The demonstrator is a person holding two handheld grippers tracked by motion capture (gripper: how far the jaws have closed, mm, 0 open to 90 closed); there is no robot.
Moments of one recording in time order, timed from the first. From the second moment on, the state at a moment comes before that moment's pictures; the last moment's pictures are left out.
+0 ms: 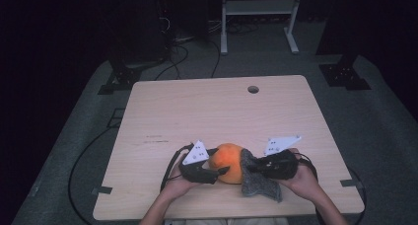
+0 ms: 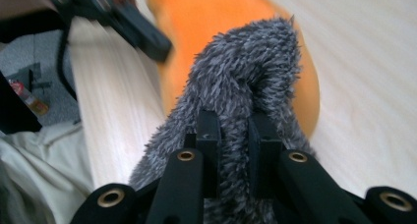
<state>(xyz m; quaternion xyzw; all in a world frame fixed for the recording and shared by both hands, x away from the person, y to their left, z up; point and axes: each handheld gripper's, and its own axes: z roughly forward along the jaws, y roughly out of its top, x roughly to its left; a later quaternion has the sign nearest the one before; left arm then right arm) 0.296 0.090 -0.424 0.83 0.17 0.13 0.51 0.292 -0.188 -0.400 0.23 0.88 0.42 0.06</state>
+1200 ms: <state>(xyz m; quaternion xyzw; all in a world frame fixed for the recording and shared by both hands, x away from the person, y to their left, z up) 0.297 0.095 -0.420 0.83 0.17 0.13 0.51 0.292 -0.177 -0.405 0.22 0.87 0.44 0.06</state>
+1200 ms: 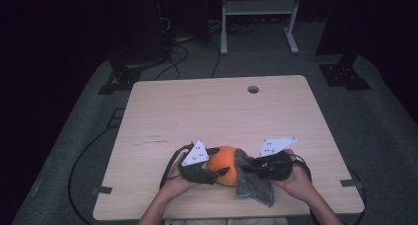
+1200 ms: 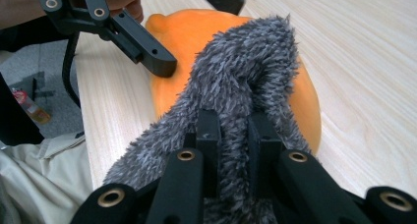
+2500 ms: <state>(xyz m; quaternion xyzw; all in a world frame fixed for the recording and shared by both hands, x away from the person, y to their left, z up) 0.311 0.085 -0.432 0.81 0.26 0.15 0.51 0.301 -0.192 -0.404 0.28 0.83 0.48 0.09</state>
